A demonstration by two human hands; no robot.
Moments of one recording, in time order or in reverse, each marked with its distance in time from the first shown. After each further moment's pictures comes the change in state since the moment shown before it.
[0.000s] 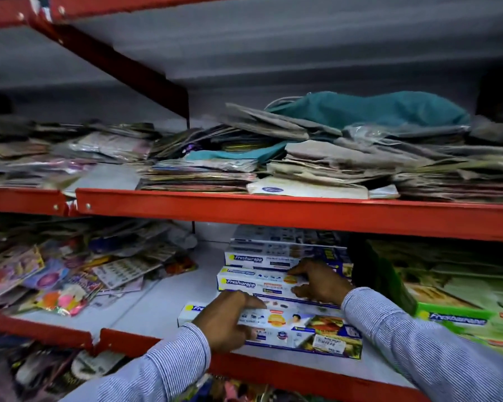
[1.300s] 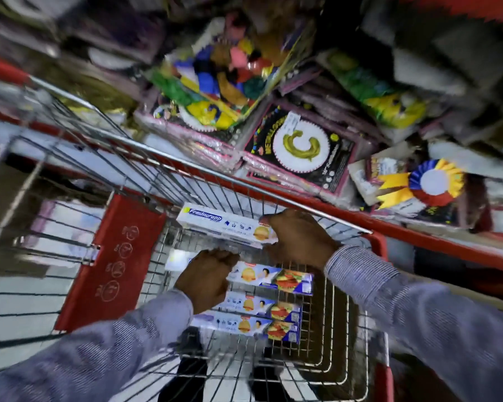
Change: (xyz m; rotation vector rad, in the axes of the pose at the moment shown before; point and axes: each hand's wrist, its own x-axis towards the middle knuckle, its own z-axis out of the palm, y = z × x) left_hand -0.319 -0.085 0.403 0.164 -0.428 -0.069; right_hand -0.262 -0.012 0.378 0.064 -0.588 -0.098
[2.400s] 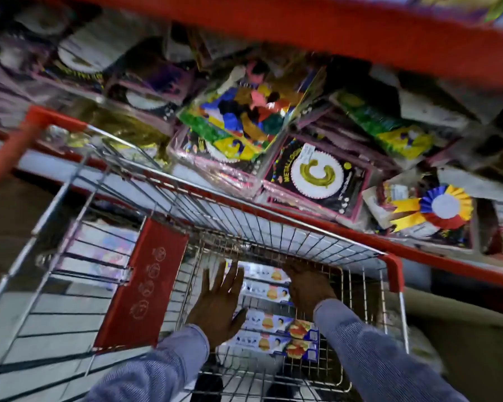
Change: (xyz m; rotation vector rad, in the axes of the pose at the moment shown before) left_hand -0.038 -0.009 0.024 0.024 0.004 -0.147; right_hand 0.011 0.019 0.112 -0.076 -0.160 0.170
